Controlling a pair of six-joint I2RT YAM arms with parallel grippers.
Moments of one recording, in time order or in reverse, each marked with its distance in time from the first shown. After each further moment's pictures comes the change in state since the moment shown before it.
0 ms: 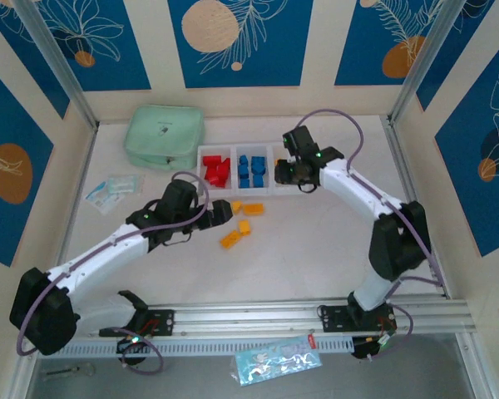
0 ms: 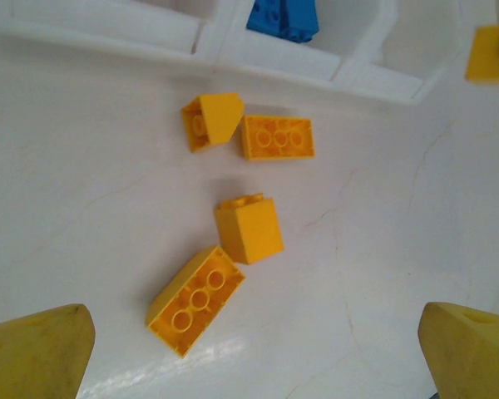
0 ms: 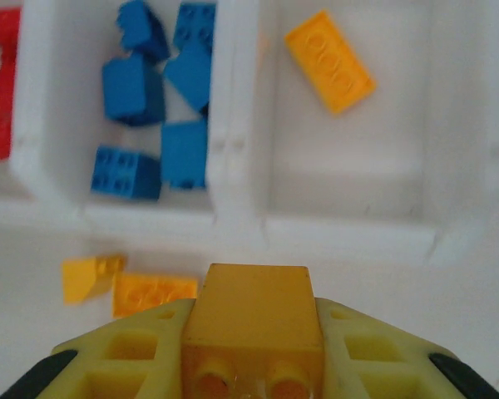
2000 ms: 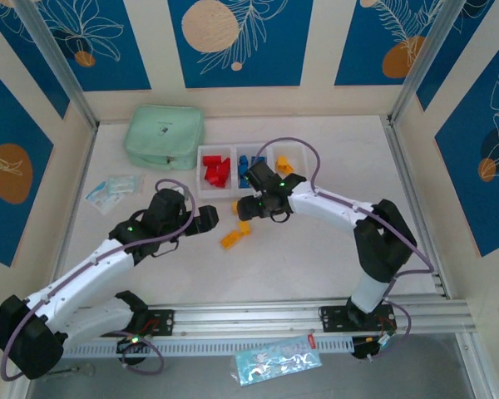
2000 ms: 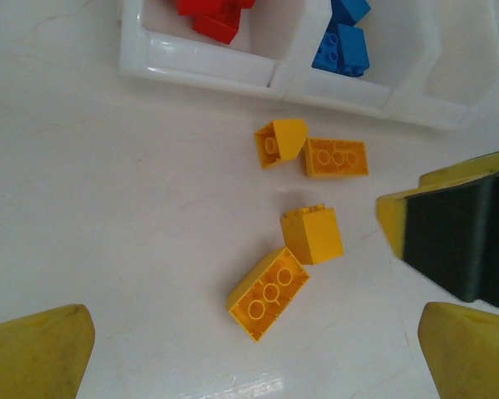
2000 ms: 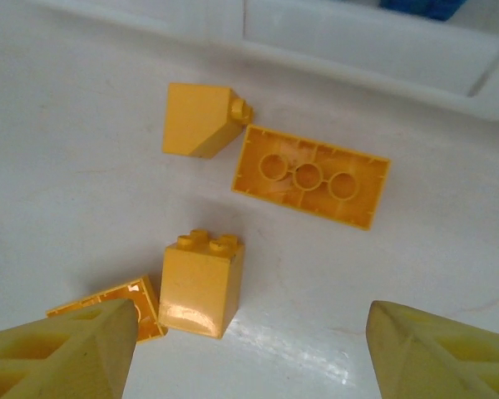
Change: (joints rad) left arm -0.001 -0.190 -0.064 -0.125 -0.168 0.039; right arm 0.311 0.038 -0.151 0.065 -0.021 0.047
